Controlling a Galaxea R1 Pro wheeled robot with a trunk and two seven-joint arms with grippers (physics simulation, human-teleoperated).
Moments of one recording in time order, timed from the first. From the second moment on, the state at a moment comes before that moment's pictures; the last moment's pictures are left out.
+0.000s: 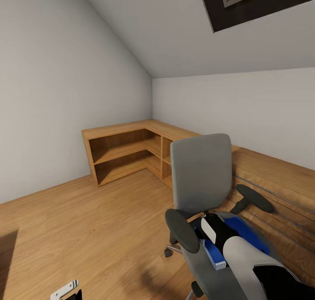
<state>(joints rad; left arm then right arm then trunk) -0.18 0.12 -0.01 -0.56 0.53 -0.10 0.19 -0.83 0.05 0.02 -0.29 -0.19 0.62 -0.34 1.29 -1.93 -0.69</state>
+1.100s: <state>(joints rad) -0.18 0.12 -0.01 -0.56 0.53 -0.10 0.19 -0.83 0.07 0.02 -0.29 -0.19 0.62 -0.41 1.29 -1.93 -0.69</state>
